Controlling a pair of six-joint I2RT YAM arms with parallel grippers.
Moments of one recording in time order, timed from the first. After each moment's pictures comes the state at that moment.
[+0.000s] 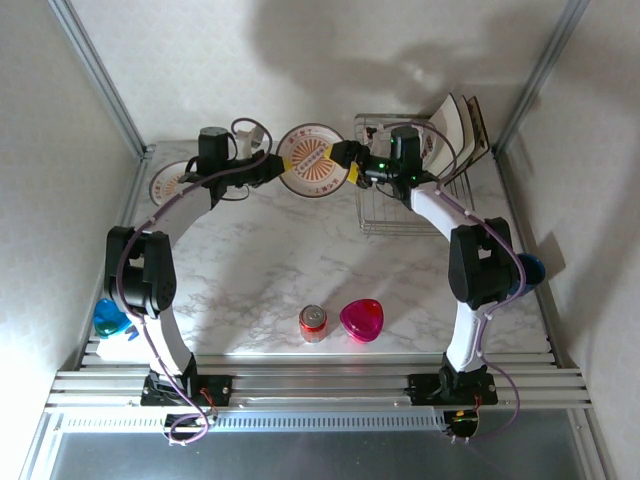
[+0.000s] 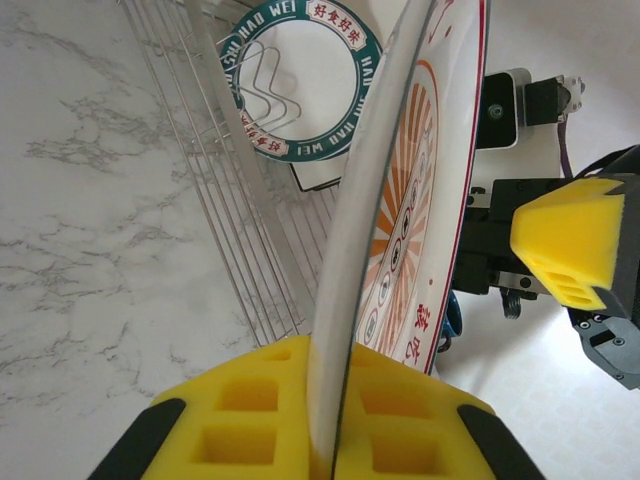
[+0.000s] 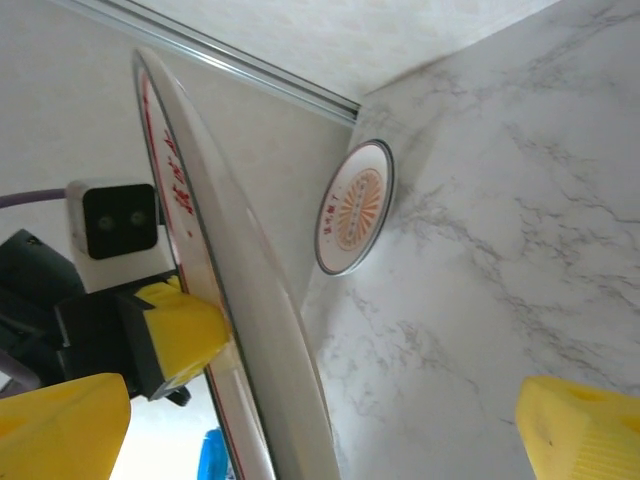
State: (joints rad) left arm -0.15 1.85 1.44 -0.03 0.90 -0.63; right arm 0.32 1.94 1.50 0.09 -0.83 0.84
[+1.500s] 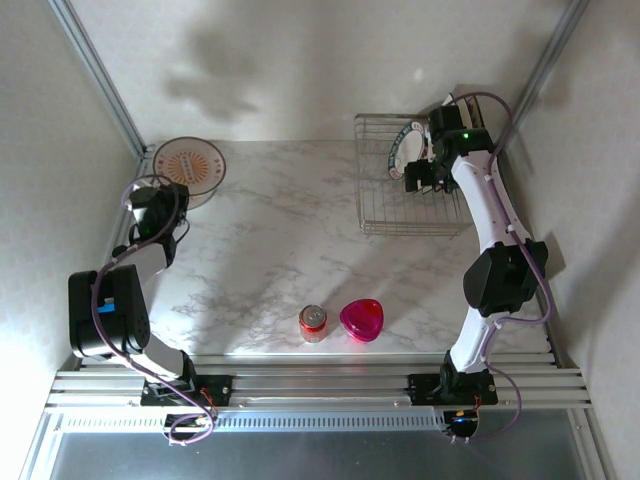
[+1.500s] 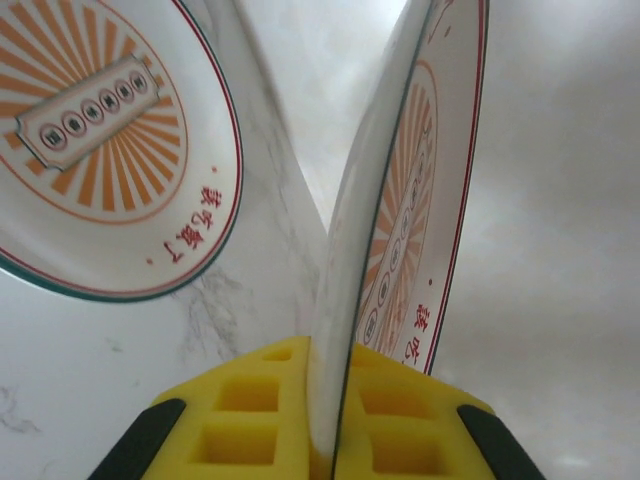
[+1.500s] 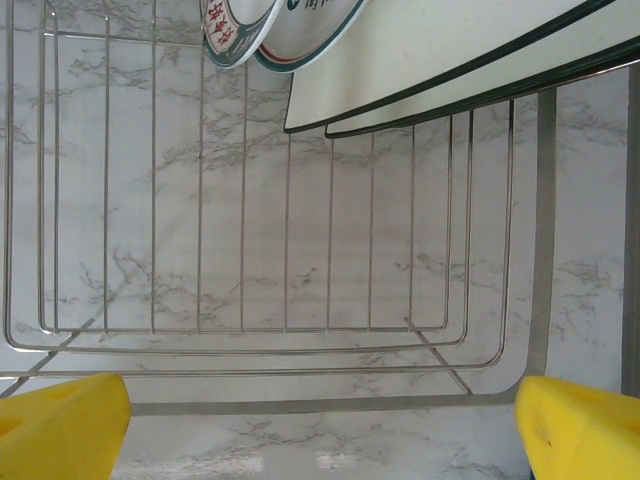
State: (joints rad) left arm 0.21 1.55 0.76 0.51 0.17 -1.19; right arm 0.18 1.85 1.94 -1.22 0.17 0.05
